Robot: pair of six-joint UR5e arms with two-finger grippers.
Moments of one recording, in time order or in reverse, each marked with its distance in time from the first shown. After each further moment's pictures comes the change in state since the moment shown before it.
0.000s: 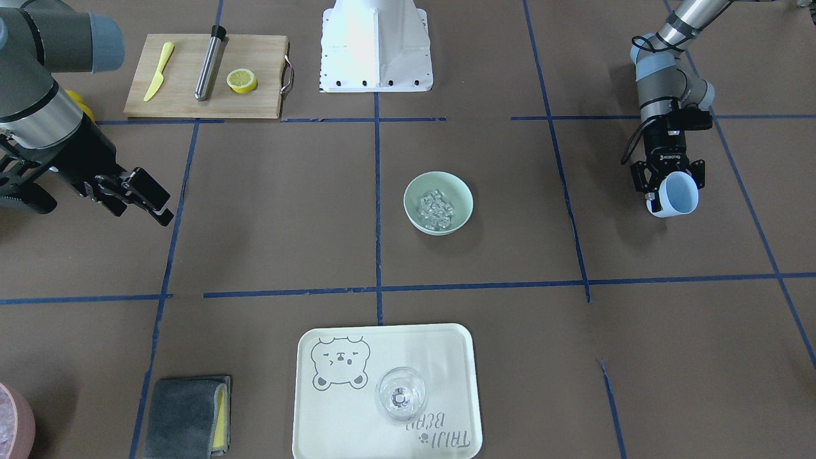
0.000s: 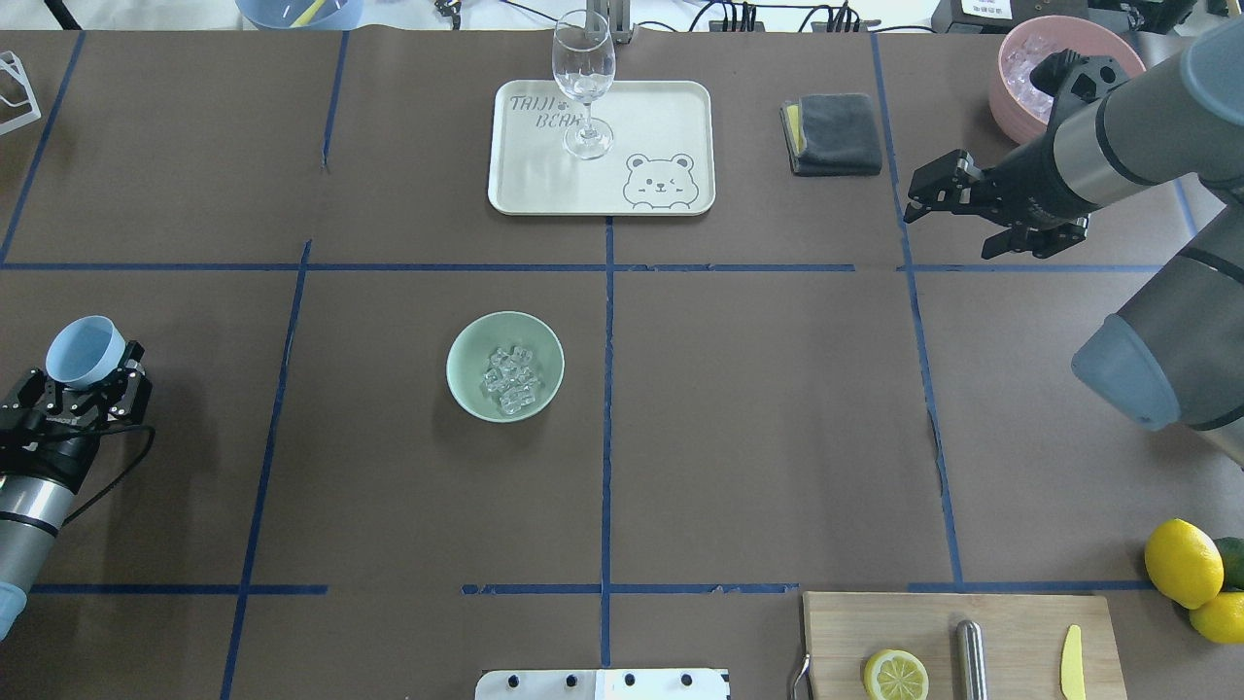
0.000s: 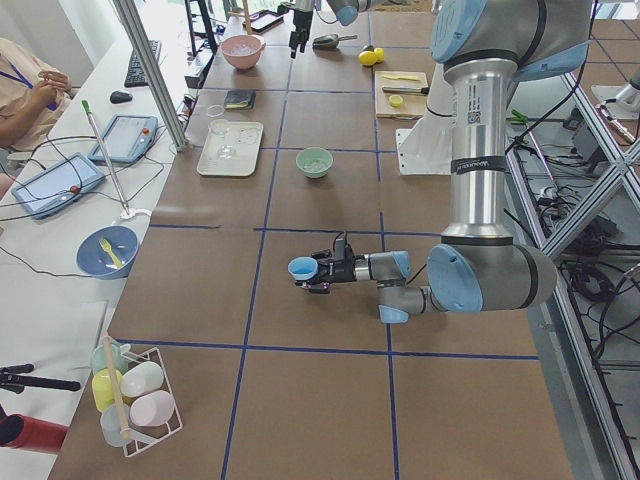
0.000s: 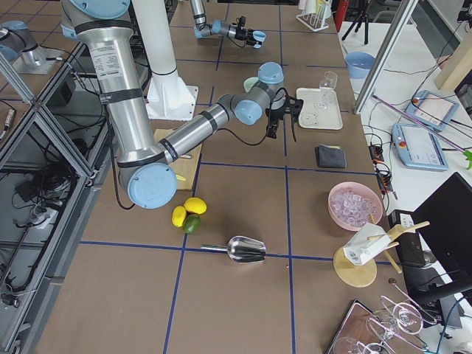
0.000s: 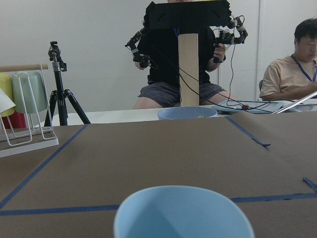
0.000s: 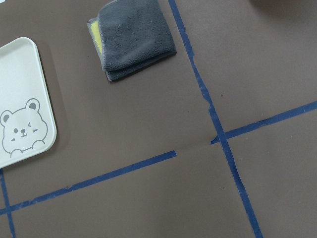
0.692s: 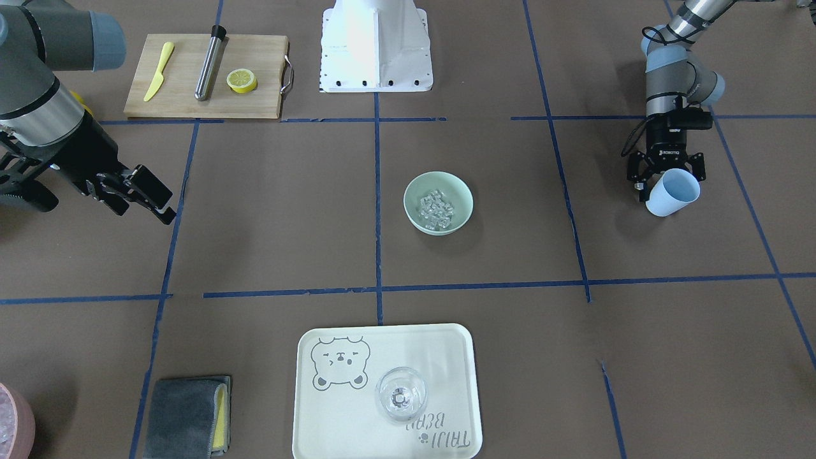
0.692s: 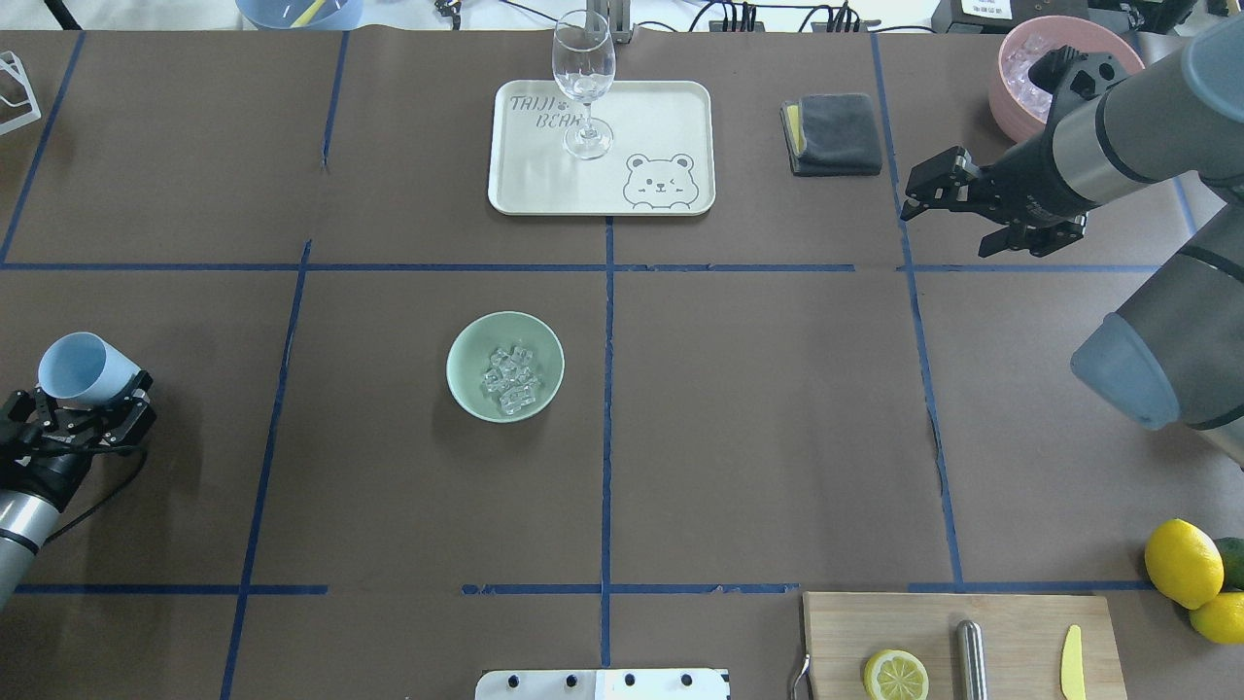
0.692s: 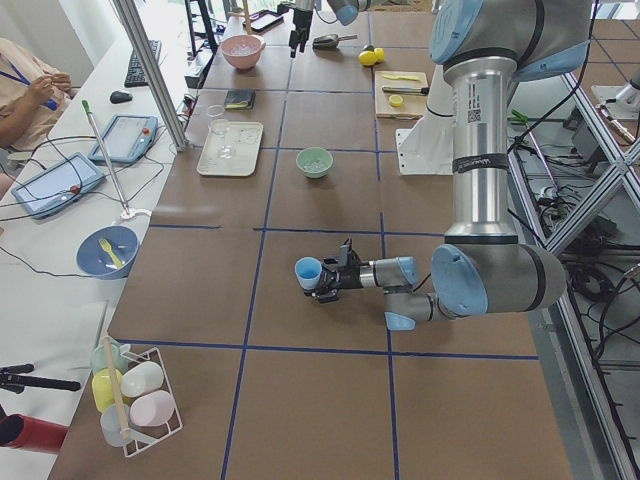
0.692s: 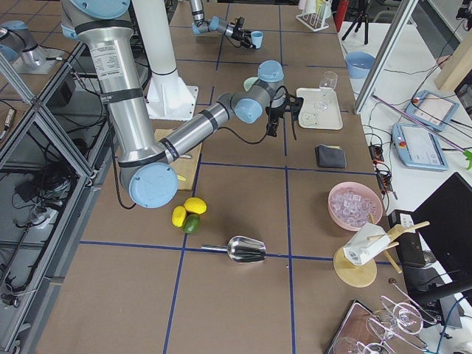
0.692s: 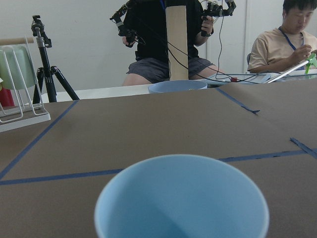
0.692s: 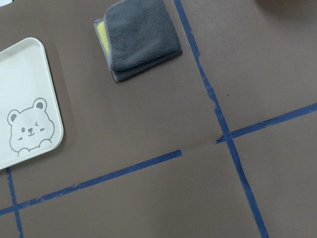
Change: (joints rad) left arm 0.035 0.074 -0.029 -0.013 -0.132 0.008; right arm -0.001 0.008 0.004 0.000 0.001 0.006
